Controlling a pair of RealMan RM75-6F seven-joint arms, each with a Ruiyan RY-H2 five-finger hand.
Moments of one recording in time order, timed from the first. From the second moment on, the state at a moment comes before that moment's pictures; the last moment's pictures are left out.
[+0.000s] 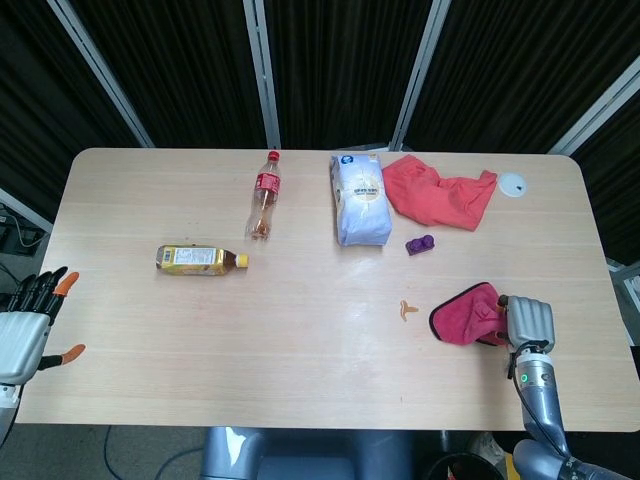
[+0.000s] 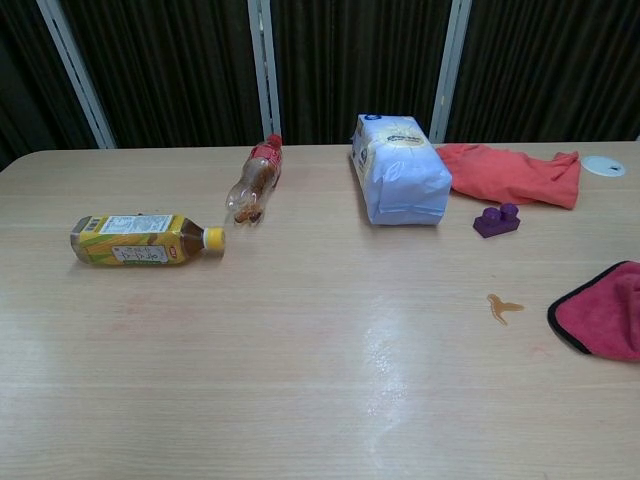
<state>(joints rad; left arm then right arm) -0.15 -1.11 -0.02 -1.60 1.51 1.41 0.06 0.36 -1.49 0.17 -1.39 -0.93 1.16 -0.42</state>
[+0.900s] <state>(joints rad) -0.16 -1.10 -0.02 -1.61 1.48 1.37 0.03 0.50 -1.71 0.21 -1.60 -0.91 1.14 -0.49</state>
